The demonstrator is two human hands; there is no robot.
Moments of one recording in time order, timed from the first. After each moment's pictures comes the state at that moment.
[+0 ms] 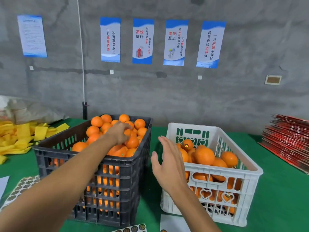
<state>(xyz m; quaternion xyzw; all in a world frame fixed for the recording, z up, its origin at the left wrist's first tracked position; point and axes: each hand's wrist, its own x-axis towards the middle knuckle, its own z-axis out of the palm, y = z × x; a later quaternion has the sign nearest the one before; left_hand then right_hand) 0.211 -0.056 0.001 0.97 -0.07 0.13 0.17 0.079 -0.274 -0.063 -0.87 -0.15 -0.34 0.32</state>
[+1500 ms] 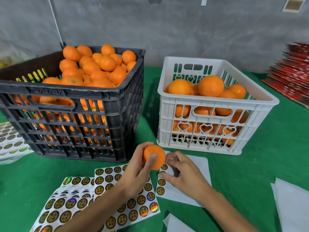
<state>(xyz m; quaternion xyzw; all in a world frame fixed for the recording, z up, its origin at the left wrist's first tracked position) 0.029 -0.146 -0.261 0.78 -0.16 -0.02 0.60 0.025 -0.359 -0.262 -0.94 -0.16 -0.05 0.31</state>
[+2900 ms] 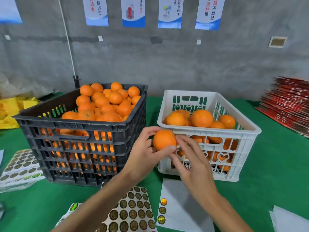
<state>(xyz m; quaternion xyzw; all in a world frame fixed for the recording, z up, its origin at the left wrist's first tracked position) 0.056 -0.171 -0.124 0.68 -0.23 0.09 0.69 0.023 -0.349 -0.152 -0.82 -0.21 -0.41 0.34</state>
